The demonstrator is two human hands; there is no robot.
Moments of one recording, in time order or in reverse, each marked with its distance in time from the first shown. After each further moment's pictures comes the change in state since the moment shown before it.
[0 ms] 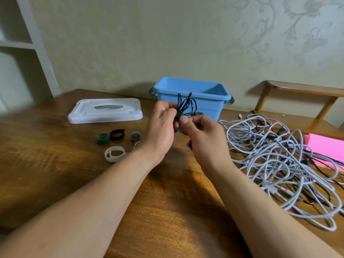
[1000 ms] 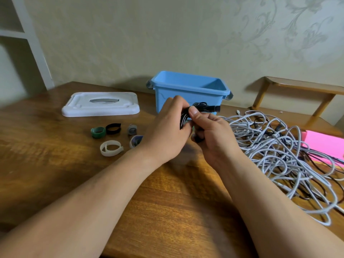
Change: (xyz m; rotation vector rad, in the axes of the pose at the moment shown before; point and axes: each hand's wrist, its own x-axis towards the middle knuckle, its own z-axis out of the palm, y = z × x) left_hand -0.006 -0.007 0.003 0.717 -0.105 0.453; right_hand 0.014 0.004 -0.017 0.427 -0.121 0.186
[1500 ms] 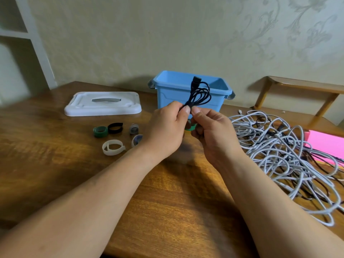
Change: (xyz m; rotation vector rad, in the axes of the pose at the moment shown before) left_hand 0.006 -0.009 0.000 -0.032 0.013 -0.119; right_hand -0.002 -0.001 0.003 -0.089 0.041 -0.040
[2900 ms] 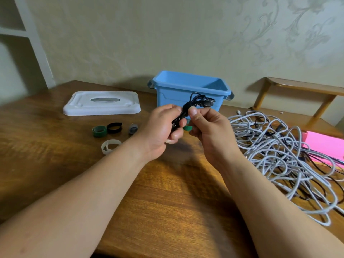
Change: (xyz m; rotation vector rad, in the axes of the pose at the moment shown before) left_hand 0.004 0.004 -0.012 -0.974 -0.234 -0.442; right_hand 0.009 0.012 -0.009 -0.035 -0.079 -0.111
